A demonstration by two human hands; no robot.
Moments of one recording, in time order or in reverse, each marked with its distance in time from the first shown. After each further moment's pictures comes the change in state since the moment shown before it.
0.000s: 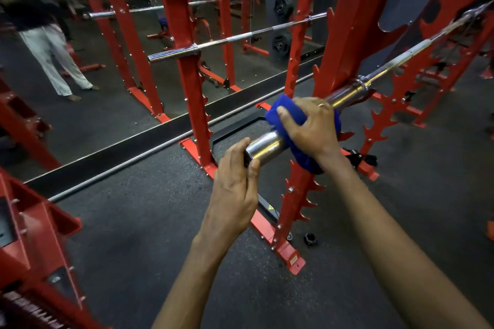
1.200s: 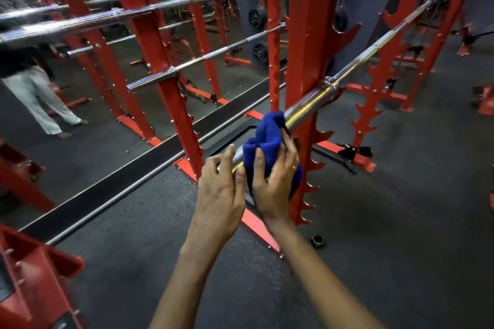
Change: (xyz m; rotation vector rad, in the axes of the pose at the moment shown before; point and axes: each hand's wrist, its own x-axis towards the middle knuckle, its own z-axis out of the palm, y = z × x) left_hand 0.026 0.017 0.005 0.246 -0.050 0.045; right_hand -0.087 -0.051 0.045 0.404 0.393 0.404
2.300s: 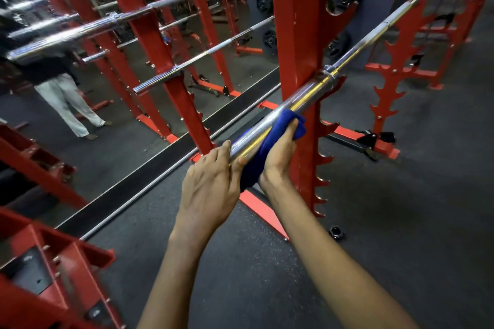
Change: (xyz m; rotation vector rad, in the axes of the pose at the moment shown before) left_hand 0.034 0.020 0.002 0.471 -0.083 0.039; right_hand 0.087 0.008 0.001 0.788 0.198 0.902
